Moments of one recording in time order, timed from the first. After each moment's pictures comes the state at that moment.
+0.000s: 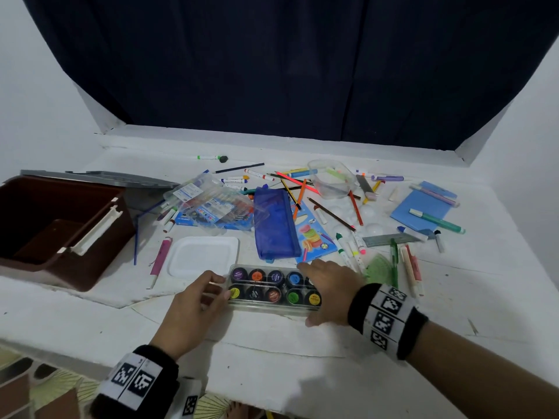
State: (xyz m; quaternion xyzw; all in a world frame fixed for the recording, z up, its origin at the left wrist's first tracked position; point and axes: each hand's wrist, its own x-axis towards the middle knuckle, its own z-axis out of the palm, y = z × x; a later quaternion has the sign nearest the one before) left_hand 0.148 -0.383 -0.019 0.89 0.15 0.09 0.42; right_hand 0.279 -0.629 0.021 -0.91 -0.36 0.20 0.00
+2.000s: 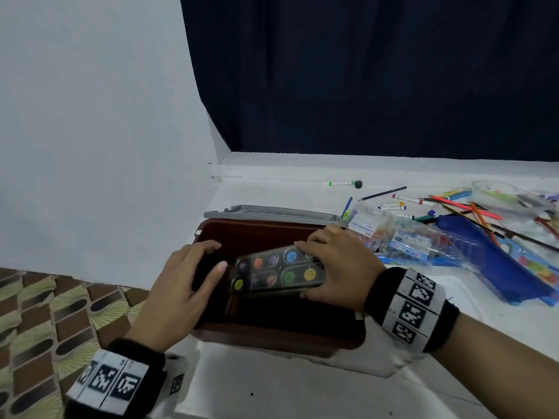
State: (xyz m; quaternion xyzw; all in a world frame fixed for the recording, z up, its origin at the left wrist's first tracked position) left_hand 0.108 0.097 0.057 0.94 0.03 0.19 0.27; right_hand 0.228 -0.169 0.084 -0.91 -0.40 -0.02 0.10
